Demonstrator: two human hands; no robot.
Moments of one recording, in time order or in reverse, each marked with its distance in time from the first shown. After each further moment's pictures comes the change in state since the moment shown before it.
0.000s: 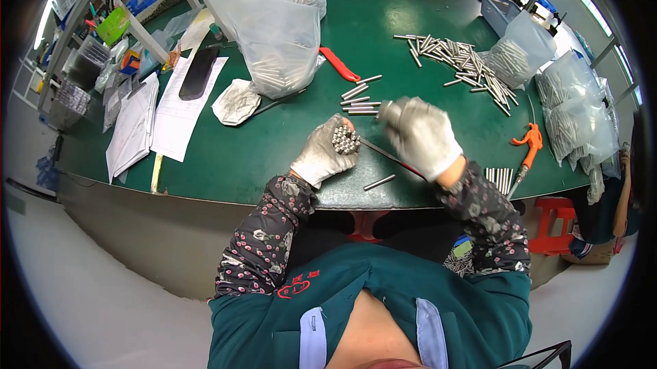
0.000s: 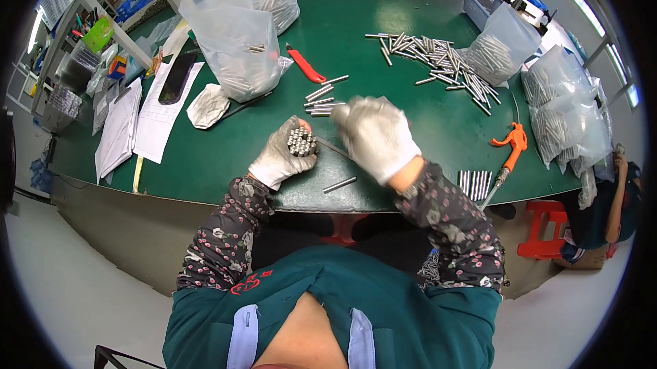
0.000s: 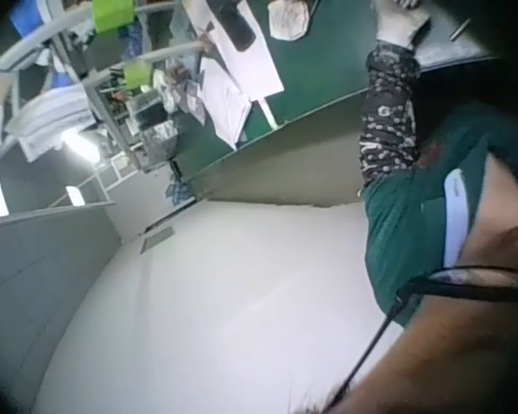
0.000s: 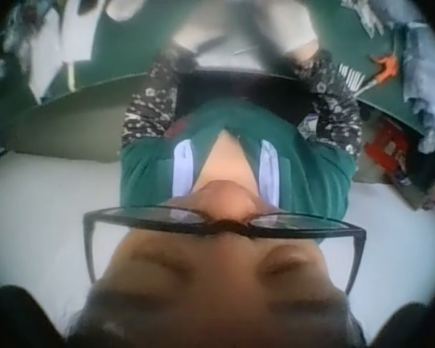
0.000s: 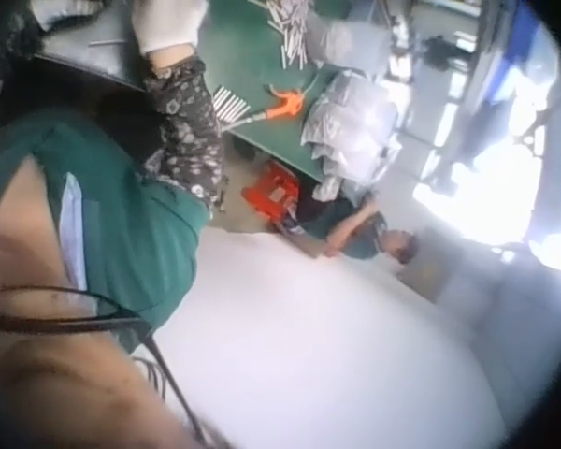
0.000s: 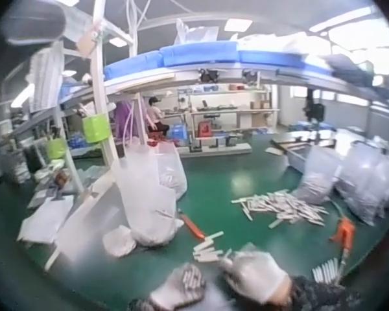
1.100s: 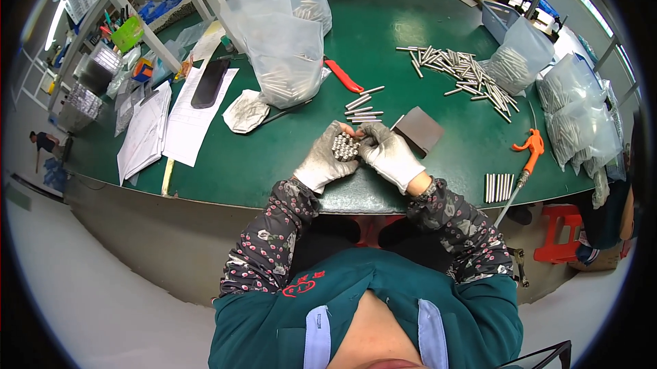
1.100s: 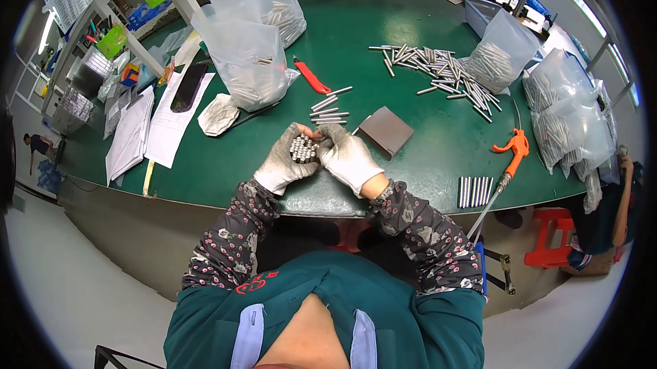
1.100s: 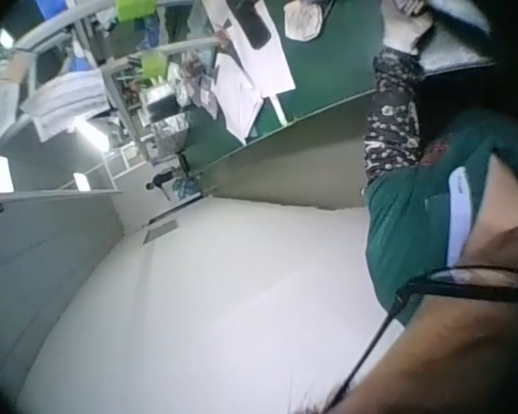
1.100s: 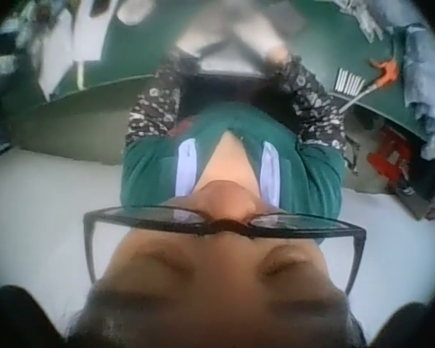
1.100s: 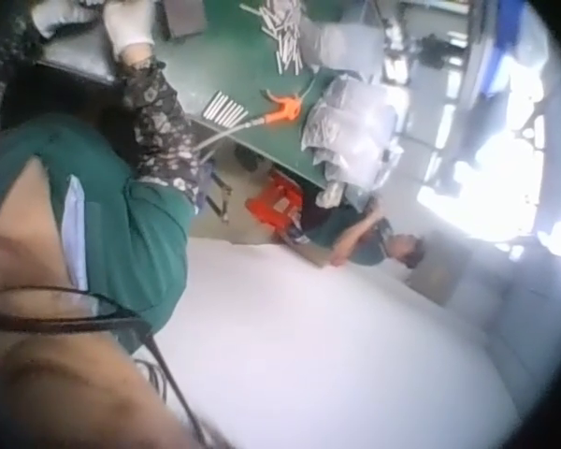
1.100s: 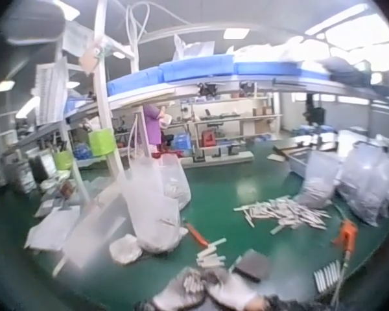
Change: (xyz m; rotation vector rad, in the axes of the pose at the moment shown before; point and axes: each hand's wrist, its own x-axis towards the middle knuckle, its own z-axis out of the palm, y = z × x) left_hand 0.006 -0.009 0.002 -0.157 -0.025 0.161; right_hand -0.007 -0.013 0.071 0.866 0.049 0.394
